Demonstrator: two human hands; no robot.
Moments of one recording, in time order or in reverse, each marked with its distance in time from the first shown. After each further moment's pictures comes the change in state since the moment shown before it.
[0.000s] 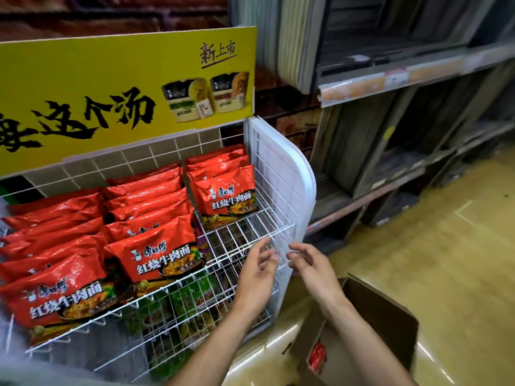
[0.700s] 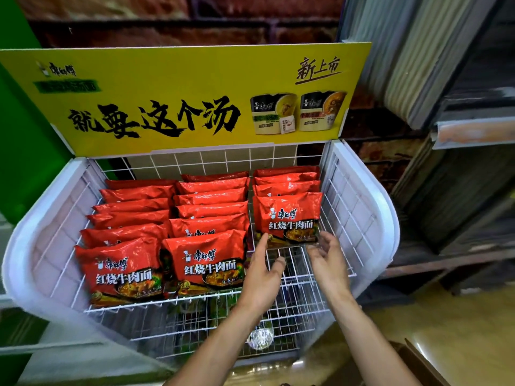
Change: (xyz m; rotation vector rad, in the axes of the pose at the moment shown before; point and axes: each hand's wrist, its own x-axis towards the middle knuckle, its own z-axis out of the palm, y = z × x) left_hand 0.053 0.012 -0.061 0.009 0.323 -0.080; right_hand 0.094 -0.063 0.073 -0.138 -0.113 -0.125
